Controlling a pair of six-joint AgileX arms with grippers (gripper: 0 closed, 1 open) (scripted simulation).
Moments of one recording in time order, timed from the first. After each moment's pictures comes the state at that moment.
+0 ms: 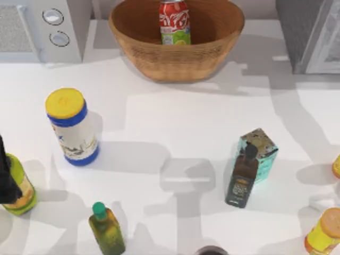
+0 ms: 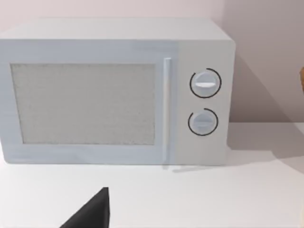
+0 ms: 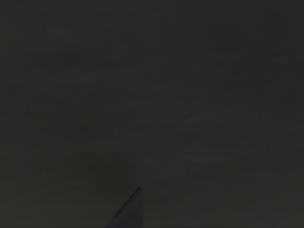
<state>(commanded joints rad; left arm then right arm) 0.00 0.00 0.00 0.00 0.00 0.00 0.40 1.32 1.78 -0.43 0.45 0.00</state>
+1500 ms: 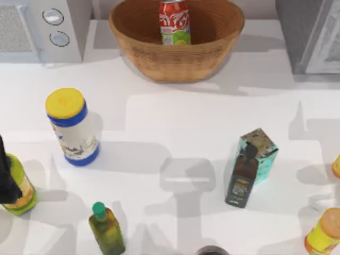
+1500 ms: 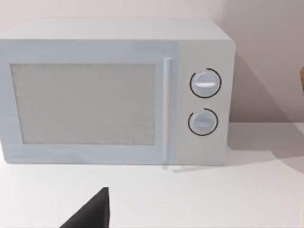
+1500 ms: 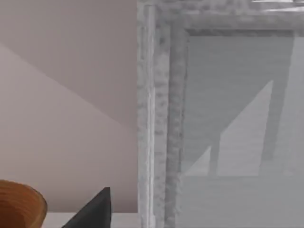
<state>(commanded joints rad) 0.00 0.00 0.00 0.00 0.00 0.00 0.16 0.62 0.80 -0.18 0.18 0.00</state>
